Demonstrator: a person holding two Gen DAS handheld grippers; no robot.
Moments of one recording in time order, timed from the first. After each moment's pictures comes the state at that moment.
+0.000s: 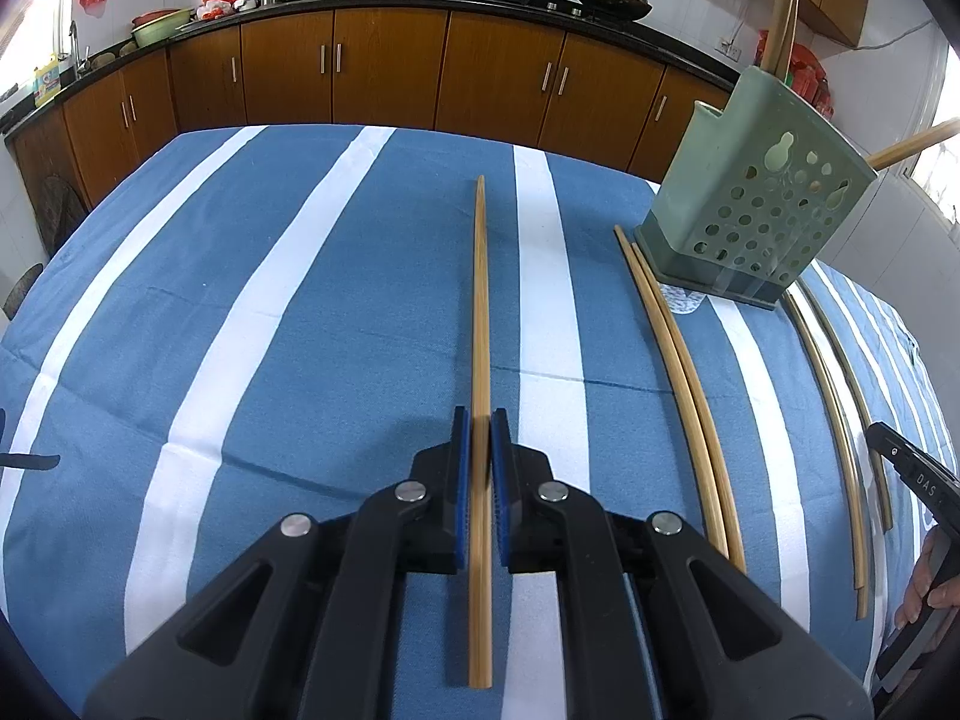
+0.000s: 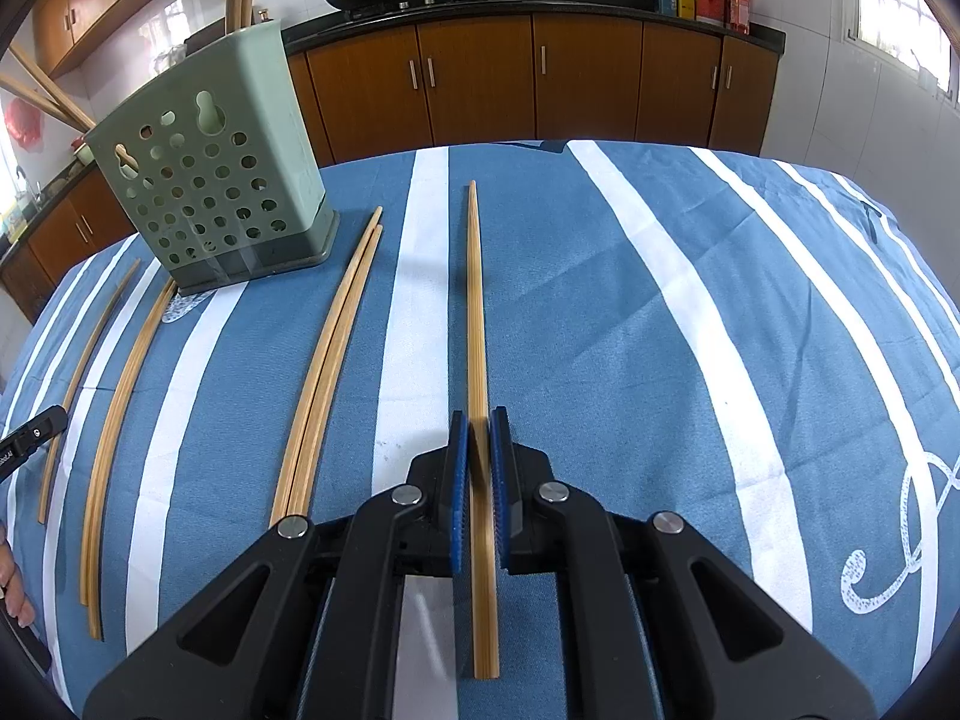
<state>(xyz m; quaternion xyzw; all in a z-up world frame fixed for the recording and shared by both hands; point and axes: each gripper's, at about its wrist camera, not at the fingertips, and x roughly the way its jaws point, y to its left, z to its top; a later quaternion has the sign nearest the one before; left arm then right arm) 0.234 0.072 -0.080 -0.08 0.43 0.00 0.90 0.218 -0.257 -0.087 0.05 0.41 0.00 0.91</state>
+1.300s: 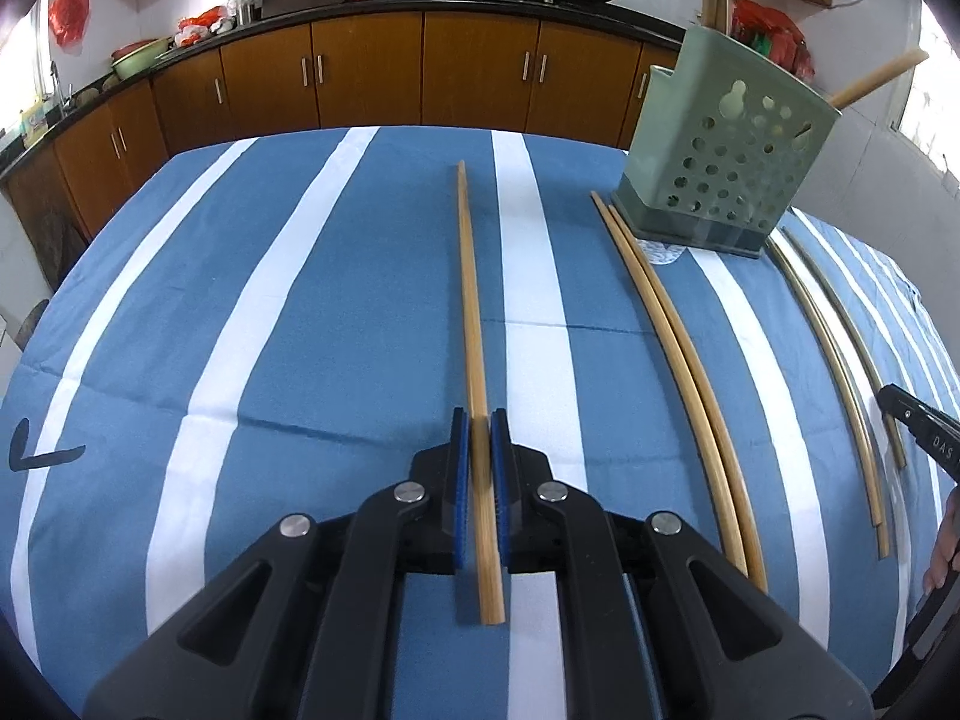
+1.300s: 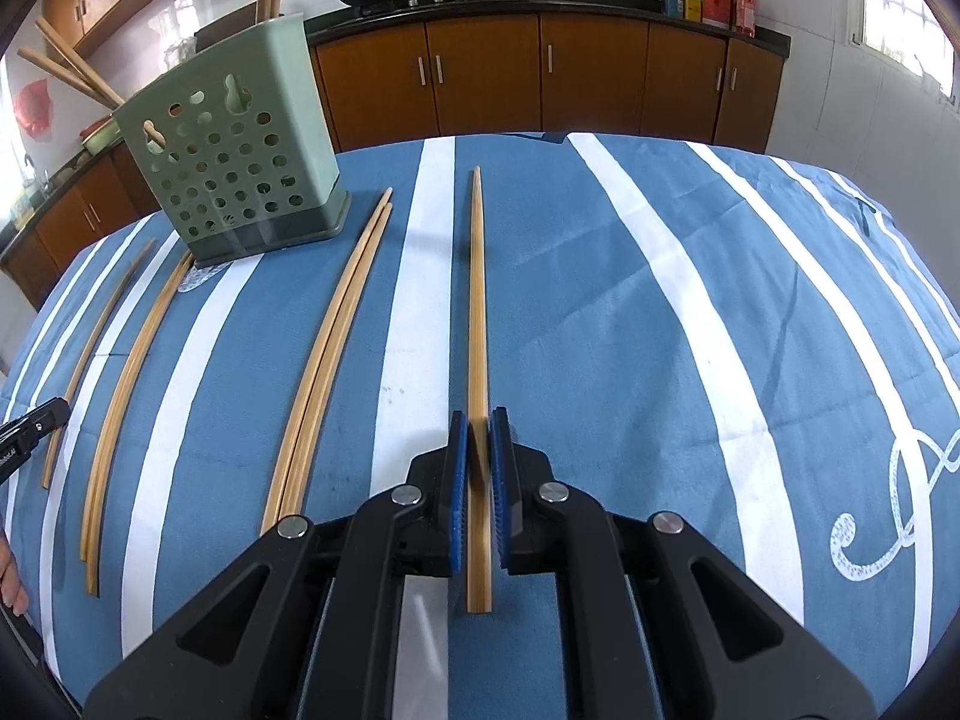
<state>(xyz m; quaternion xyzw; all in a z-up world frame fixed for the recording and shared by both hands) 0.211 0.060 -0.080 -0.03 0.43 -0.01 0.90 0.196 -0.257 -0.088 0.04 0.41 0.01 0.91</state>
